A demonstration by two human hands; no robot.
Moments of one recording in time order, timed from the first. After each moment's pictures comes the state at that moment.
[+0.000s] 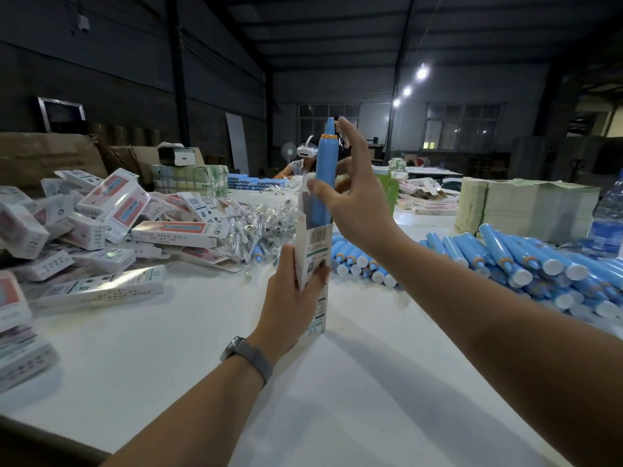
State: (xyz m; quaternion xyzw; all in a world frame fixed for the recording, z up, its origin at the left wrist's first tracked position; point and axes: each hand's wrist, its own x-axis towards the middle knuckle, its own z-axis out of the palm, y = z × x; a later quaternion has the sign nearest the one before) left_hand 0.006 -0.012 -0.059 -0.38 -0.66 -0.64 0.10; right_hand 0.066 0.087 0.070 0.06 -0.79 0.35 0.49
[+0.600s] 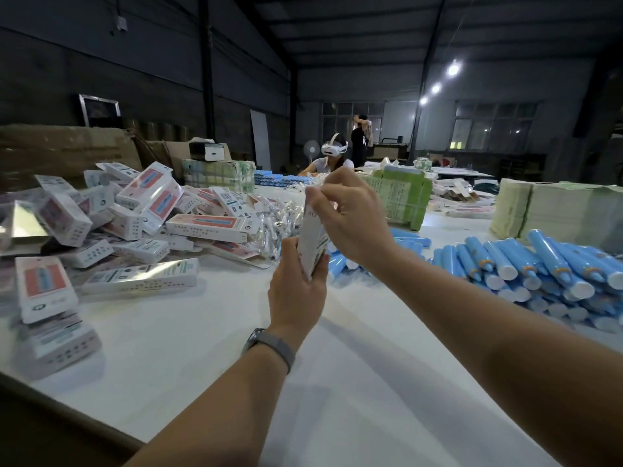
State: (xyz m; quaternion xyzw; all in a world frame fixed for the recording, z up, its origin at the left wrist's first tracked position) left_hand -0.027 -0.023 -0.061 -0.27 -0.69 -0.62 0.26; right_hand 0.021 0.059 0.045 0.07 -0.85 0.21 0.48
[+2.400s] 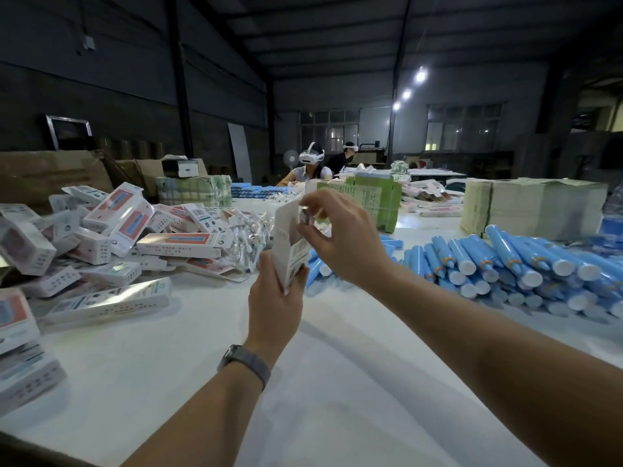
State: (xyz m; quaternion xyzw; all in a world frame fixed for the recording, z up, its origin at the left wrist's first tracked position) left_hand -0.019 -0.018 -0.064 -0.33 -0.66 -0.63 0.26; right_hand 0.060 0.080 0.038 0.09 -0.84 0.13 0.52
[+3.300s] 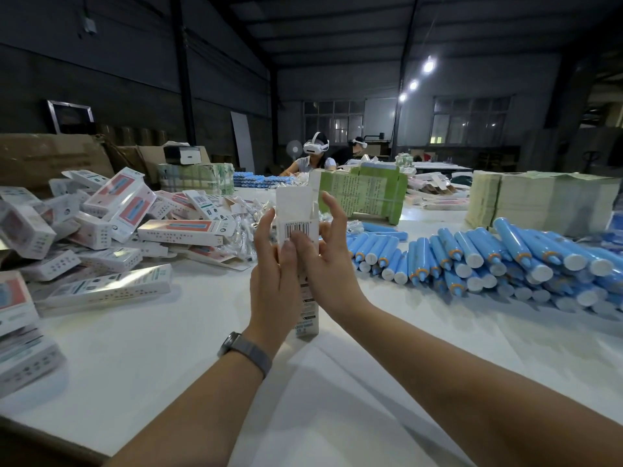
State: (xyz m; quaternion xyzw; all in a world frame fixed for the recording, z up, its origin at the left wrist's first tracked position) left_hand -0.009 -0.025 -0.051 -0.38 -0.59 -0.68 0.22; right_hand 0.044 0.043 -0.015 0.05 -0.73 0.53 0.44
